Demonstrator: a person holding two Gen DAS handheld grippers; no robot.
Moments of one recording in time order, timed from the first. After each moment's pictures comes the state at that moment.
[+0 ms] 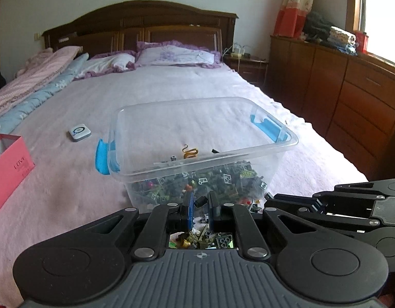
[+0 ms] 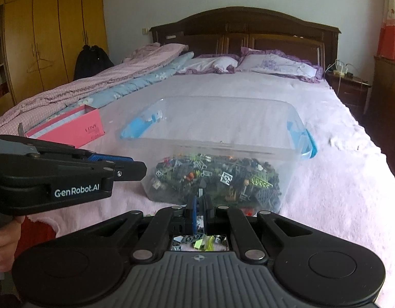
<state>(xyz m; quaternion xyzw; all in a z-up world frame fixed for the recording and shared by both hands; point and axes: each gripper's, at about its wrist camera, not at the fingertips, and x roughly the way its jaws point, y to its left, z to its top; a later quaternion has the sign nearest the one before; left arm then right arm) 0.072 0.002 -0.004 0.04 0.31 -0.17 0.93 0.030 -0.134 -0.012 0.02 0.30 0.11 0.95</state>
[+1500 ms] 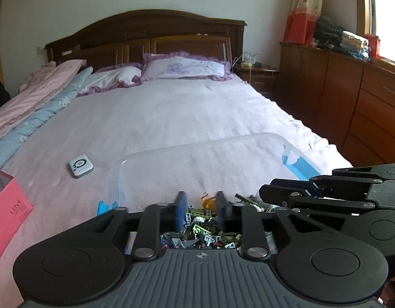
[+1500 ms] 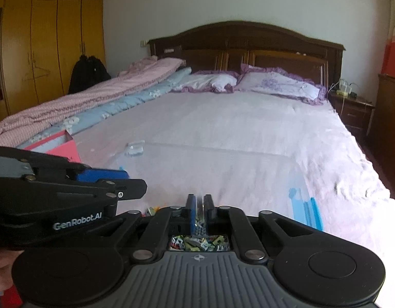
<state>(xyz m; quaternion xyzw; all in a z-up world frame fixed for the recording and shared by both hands) 0.173 -0.015 0.014 0.05 0.30 -0.15 0.94 0.162 -0.148 0.016 0.01 0.27 0.10 0.96</state>
